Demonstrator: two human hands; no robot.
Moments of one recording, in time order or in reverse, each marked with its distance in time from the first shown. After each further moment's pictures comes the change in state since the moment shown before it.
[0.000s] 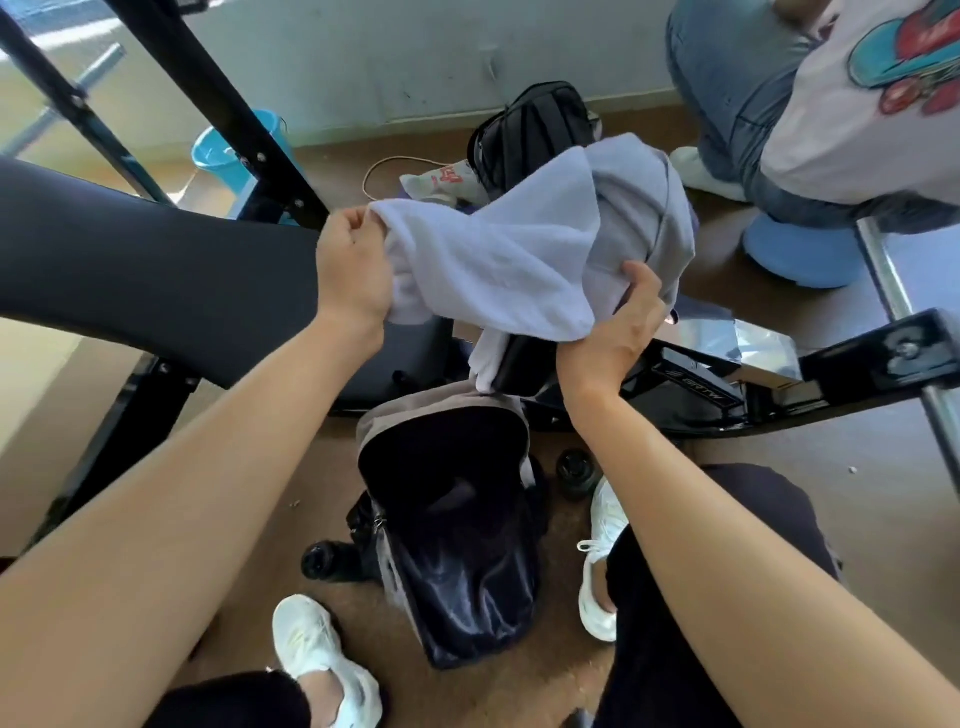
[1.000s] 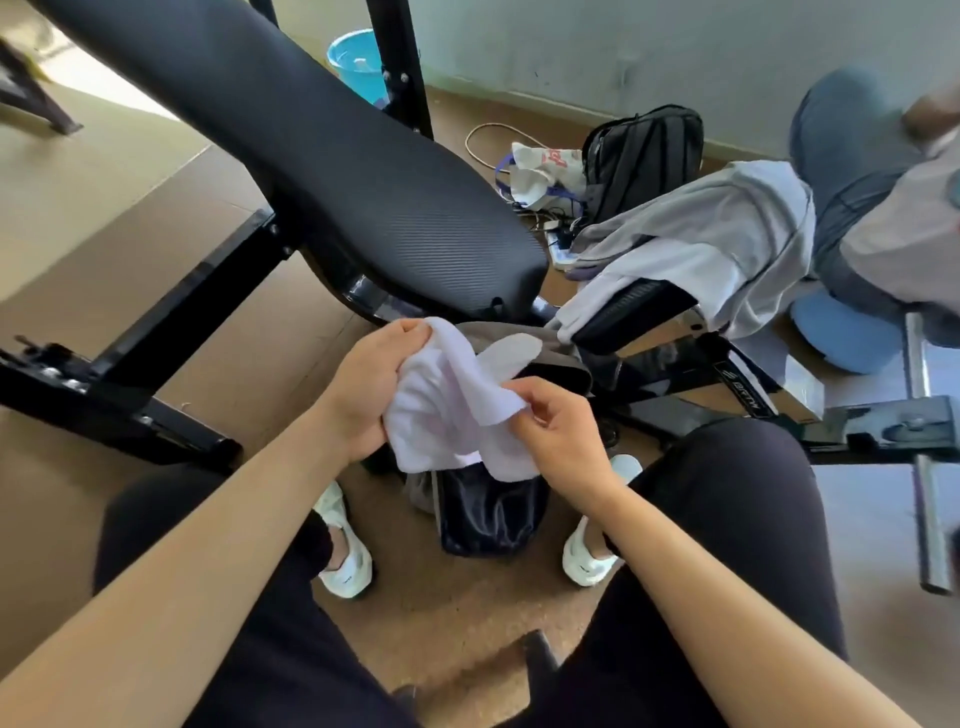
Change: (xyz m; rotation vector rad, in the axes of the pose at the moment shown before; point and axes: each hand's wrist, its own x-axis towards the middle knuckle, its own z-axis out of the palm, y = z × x) left_hand -0.199 -0.071 -0.200 -0.510 -0.360 -0.396; right_hand -0.214 -0.009 -0.063 -0.198 -1.096 -0.247
